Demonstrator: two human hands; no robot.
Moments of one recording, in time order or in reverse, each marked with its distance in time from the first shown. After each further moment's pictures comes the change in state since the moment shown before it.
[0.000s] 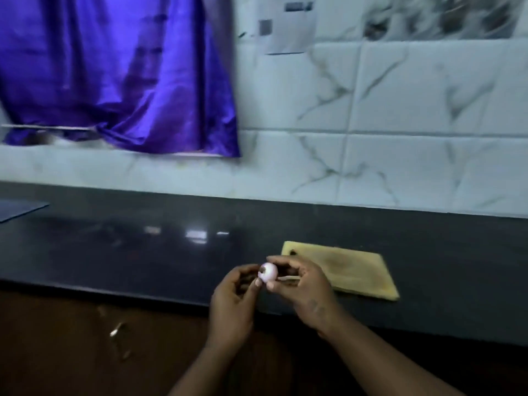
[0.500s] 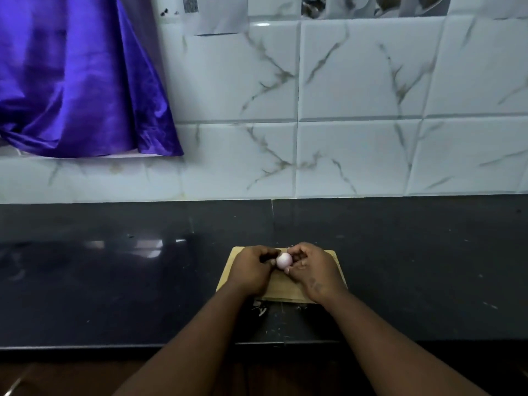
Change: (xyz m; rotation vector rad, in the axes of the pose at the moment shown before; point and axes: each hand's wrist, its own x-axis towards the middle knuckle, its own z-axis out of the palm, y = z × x) left_hand 0.127 -0.039 0.173 0.409 -0.405 -0.039; right_hand 0.066 0.085 -0.142 -0.287 0.221 0.185
